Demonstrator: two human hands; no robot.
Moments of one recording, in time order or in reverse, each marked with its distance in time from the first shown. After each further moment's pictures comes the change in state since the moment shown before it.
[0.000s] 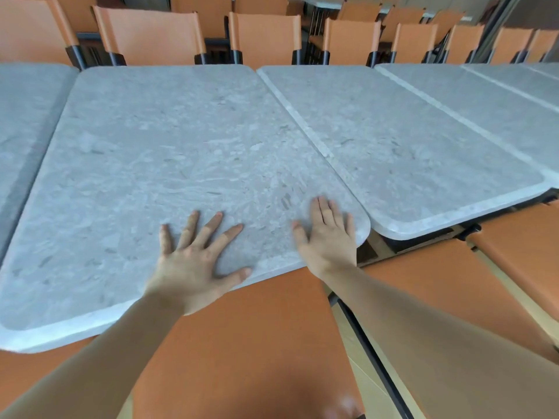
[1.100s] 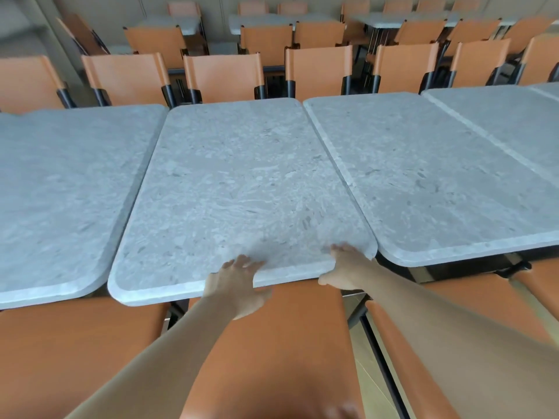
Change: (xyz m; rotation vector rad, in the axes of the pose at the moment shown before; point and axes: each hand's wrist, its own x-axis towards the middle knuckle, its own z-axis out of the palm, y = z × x) left_hand -0.051 0.079 -0.075 -0.104 -0.268 -0.312; right_hand -0.059 -0.033 -0.122 -0.136 -0.635 -0.048
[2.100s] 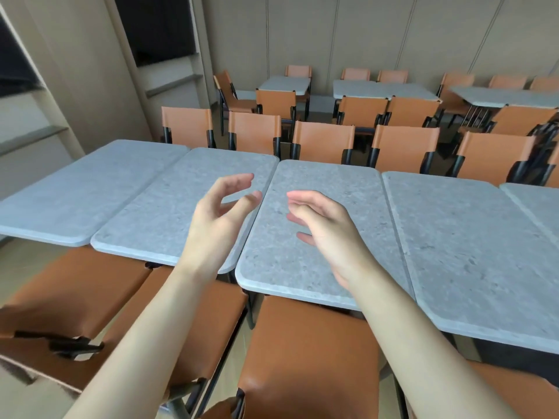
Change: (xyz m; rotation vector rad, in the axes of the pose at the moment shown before) left_hand -0.324 -0.033 -0.252 -1.259 0.878 0.037; right_hand -0.360 -0.197 -0.123 1.028 0.134 -0.807
